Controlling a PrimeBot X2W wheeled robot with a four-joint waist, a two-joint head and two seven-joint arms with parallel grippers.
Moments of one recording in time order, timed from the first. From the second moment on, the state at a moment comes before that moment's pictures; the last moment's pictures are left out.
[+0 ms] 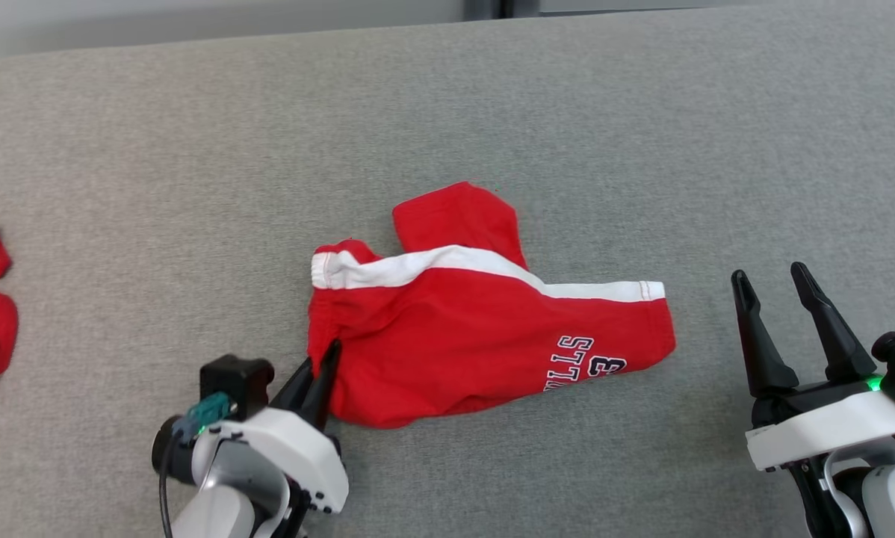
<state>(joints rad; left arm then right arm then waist) -0.24 0.21 -0.46 0.26 -0.55 0.09 0.01 -0.13 -0.16 0.06 0.04 0.35 0.13 -0.12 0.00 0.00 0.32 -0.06</state>
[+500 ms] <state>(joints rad) -0.12 0.21 -0.44 0.10 -0.55 0.15 -0.07 -0.11 -0.17 0.03 0.02 0.34 0.13 -0.10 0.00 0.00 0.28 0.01</state>
